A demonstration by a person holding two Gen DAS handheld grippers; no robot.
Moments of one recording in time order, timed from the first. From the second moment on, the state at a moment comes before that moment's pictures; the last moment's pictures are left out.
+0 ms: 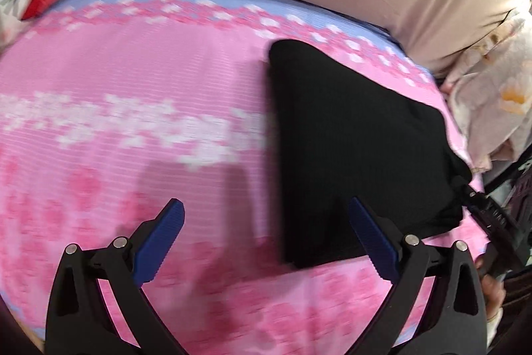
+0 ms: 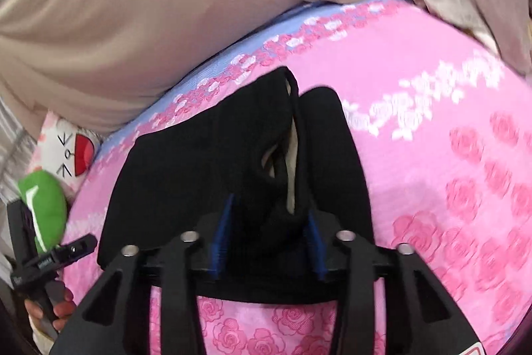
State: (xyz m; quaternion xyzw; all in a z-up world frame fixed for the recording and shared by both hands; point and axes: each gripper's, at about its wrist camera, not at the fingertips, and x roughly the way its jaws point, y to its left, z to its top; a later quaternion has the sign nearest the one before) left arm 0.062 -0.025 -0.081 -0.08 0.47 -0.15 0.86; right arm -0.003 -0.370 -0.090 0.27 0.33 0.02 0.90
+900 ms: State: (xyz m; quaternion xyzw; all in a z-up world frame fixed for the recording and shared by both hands) left arm 0.085 -0.011 -0.064 -0.11 0.47 -0.23 0.85; right arm 0.005 -0.332 -0.081 0.28 0.35 0.08 0.89
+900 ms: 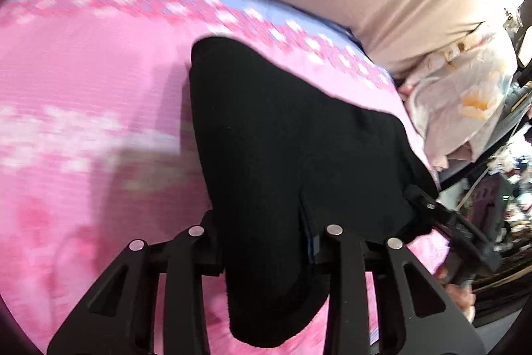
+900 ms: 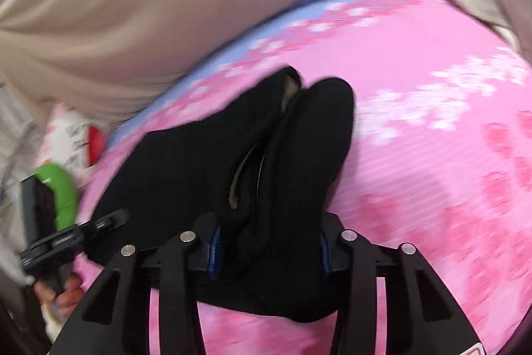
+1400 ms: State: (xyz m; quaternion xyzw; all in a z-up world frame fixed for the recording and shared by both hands) left arm 0.017 0.015 -0.023 0.09 0.33 -0.03 0.94; right arm -0.017 -0.268 -0.038 0.16 0.32 0.06 0.93
